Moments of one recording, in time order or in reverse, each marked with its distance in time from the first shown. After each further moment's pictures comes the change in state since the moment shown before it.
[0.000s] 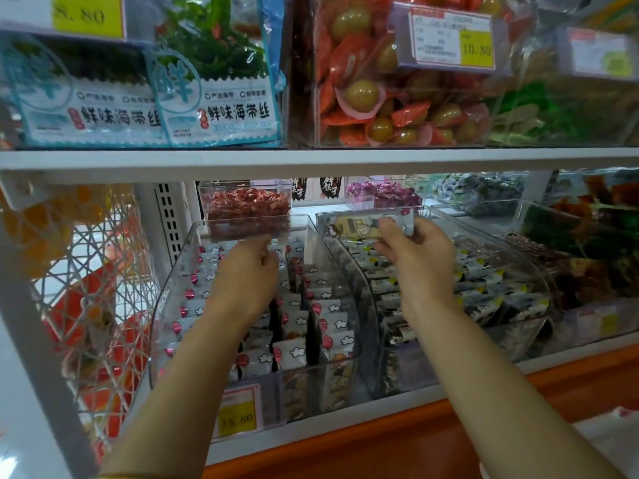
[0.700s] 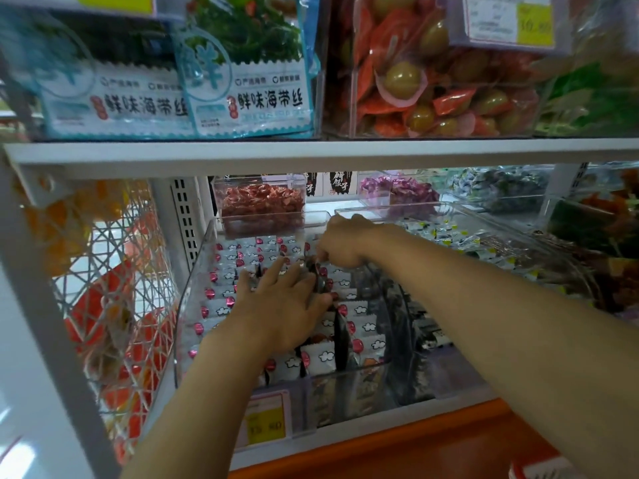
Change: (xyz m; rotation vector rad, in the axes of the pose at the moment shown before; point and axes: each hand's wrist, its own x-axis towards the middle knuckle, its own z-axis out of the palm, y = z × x) left_hand -0.004 -0.026 0.009 0.705 -0.545 0.091; right_hand 0.055 0.014 0.095 -1.712 -1.045 -0.494
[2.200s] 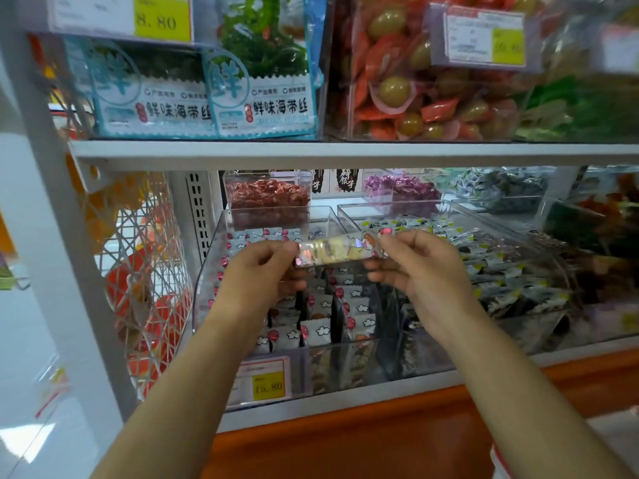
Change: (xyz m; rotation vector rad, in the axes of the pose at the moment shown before) left_hand -0.047 0.010 -0.020 -1.492 0.435 -0.153; right_hand -0.138 -0.017 0.027 1.953 0.710 0.212
